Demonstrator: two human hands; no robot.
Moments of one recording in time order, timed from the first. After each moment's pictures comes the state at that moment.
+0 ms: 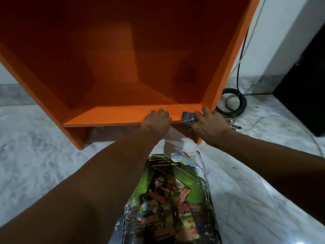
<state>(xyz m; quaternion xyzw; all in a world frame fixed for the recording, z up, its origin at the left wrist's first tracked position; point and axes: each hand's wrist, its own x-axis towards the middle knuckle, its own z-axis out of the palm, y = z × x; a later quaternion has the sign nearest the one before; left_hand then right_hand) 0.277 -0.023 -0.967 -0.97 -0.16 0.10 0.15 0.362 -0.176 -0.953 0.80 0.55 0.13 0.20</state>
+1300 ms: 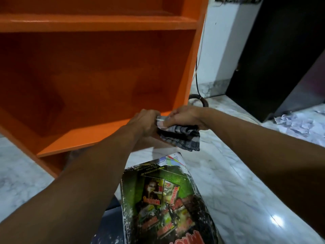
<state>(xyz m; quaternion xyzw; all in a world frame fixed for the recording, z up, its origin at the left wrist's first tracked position) 0.278 -0.022 -0.918 -0.98 -0.07 0.01 -0.19 0.333 -0.174 -0.863 0.86 0.22 -0.36 -0.29</state>
